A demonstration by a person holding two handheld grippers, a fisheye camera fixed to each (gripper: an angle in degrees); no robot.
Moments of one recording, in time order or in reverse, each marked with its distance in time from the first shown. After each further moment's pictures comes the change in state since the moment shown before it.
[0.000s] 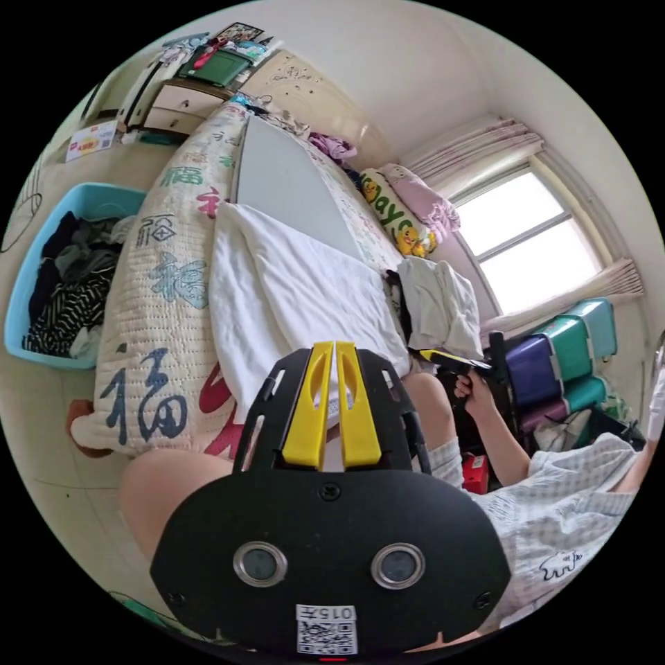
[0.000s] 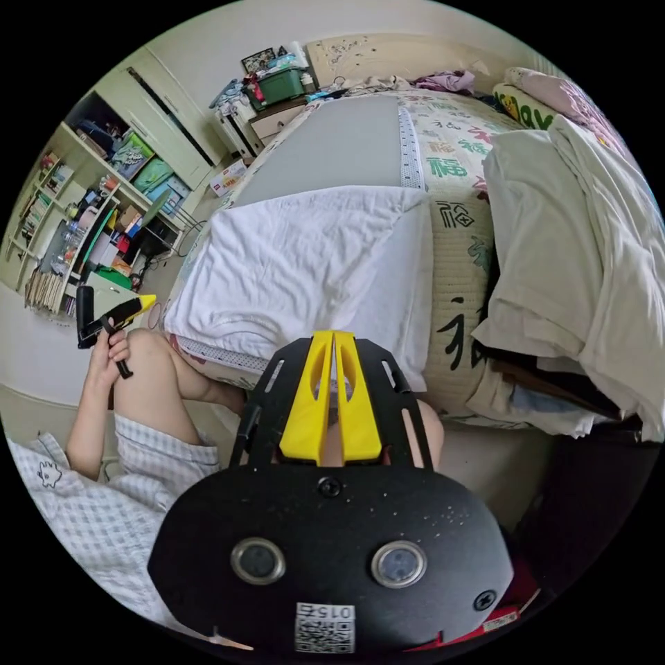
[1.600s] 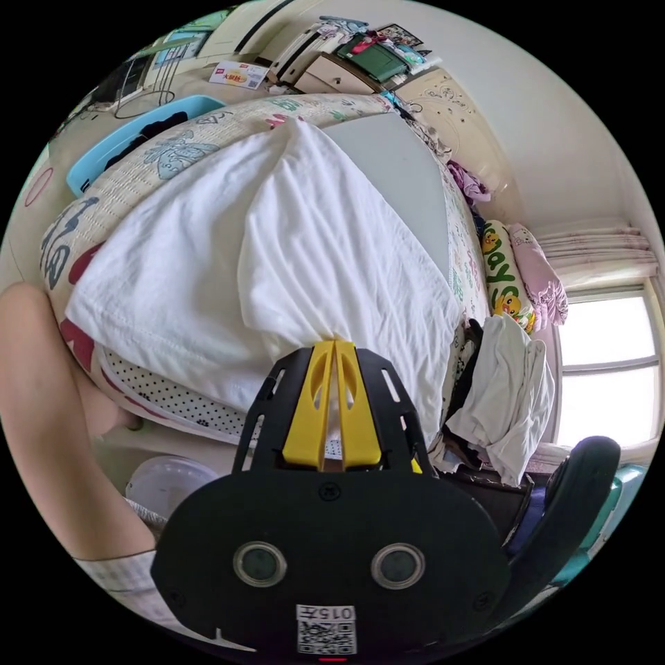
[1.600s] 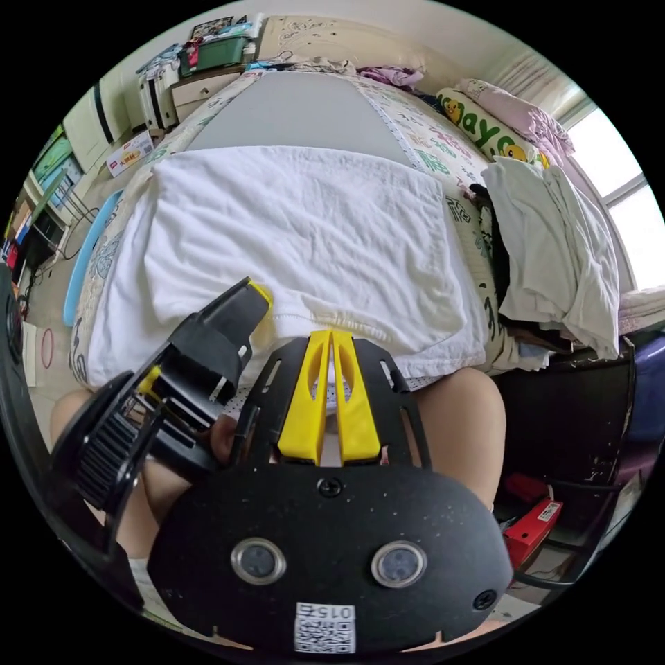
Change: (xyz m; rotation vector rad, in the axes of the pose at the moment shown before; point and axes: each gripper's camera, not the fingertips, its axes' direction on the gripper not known) left arm 0.180 0.011 0.031 0.065 -0.221 -0.537; right arm -0.315 0.068 0.242 -0.068 0.514 0.154
